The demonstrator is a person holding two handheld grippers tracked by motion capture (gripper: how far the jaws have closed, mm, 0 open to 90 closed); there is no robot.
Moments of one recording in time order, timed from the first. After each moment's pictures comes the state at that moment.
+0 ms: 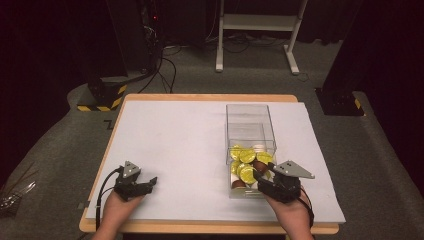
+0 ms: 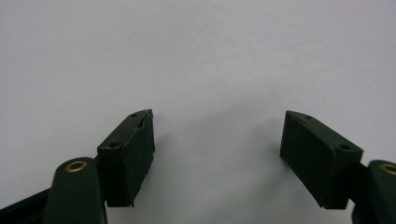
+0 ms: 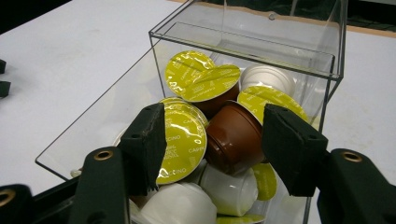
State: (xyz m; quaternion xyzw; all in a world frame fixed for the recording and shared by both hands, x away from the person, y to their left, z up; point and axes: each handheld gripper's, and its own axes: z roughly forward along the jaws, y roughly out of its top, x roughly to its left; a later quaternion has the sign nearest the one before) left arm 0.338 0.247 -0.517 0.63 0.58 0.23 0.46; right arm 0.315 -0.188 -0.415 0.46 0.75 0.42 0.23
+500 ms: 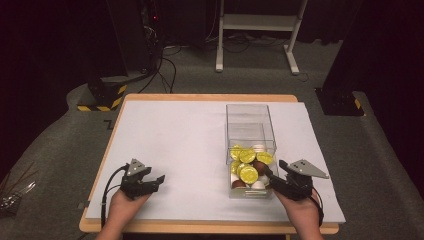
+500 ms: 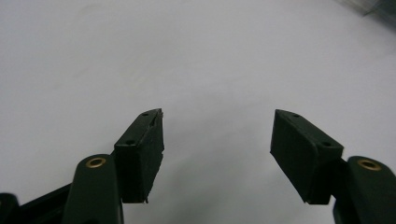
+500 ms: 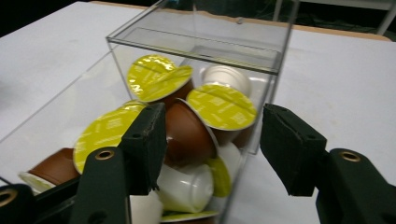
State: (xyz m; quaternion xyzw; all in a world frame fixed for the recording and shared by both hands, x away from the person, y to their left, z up) left arm 0.334 0.220 -0.491 0.63 0.56 0.18 0.50; right arm 0.323 -0.221 -0.421 0.47 0.73 0.43 0.25
